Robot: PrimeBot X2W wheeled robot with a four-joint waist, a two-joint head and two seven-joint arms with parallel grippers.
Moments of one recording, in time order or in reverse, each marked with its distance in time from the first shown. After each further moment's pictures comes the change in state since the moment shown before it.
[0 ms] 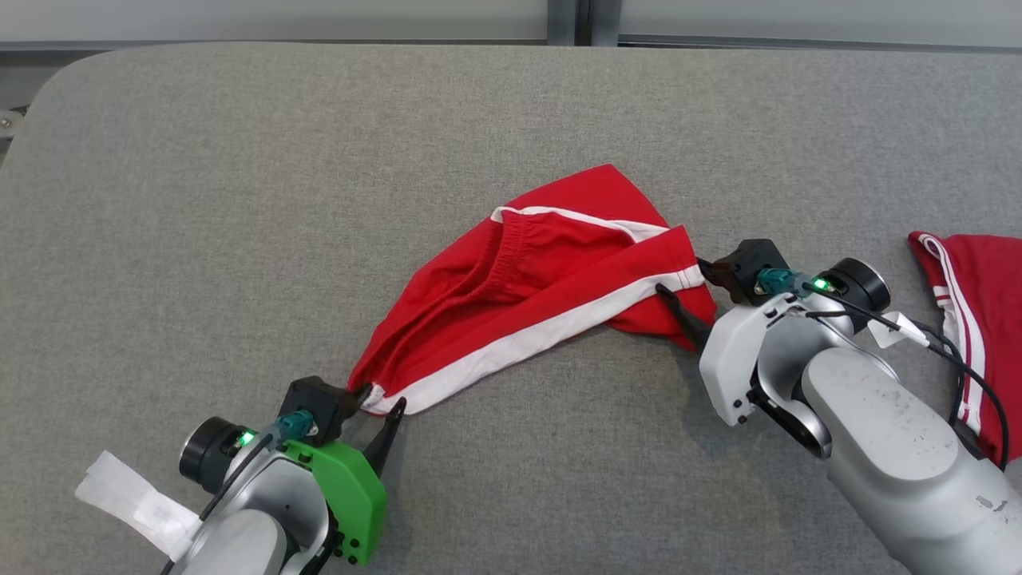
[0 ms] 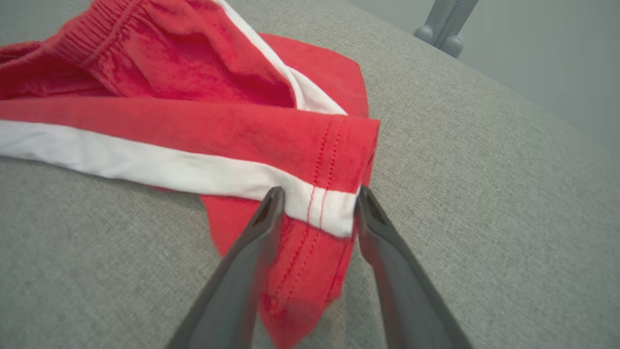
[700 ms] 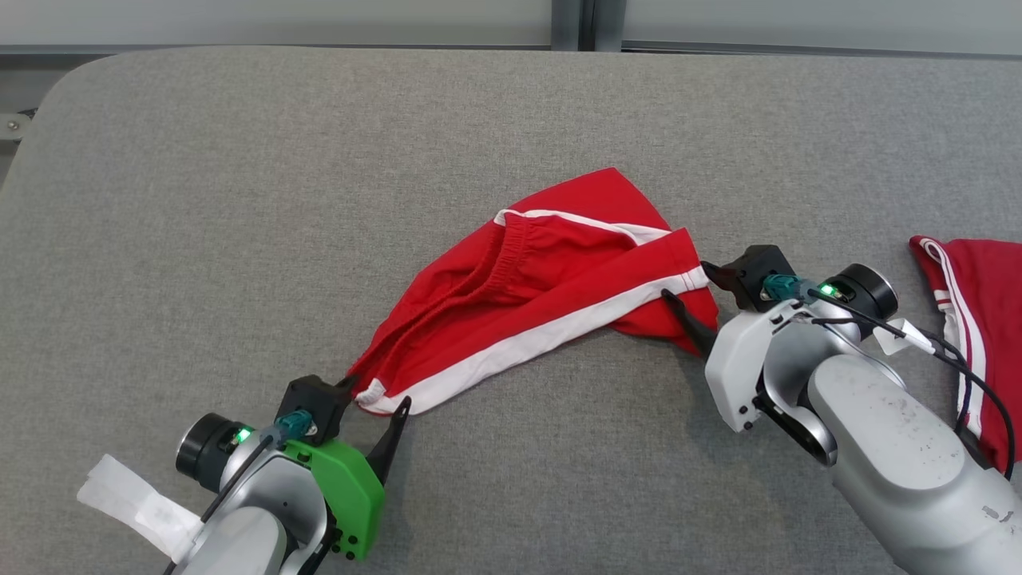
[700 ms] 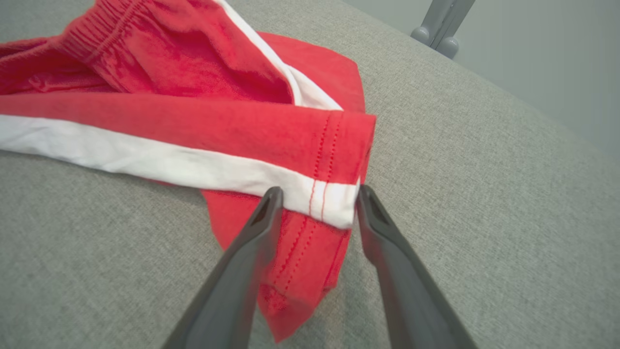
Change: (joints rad) left arm -0.009 -0.014 0.017 0.033 0.040 -0.005 -0.034; right arm 0.026 -0.007 -0.028 -0.026 -0.023 0.000 0.014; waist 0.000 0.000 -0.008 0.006
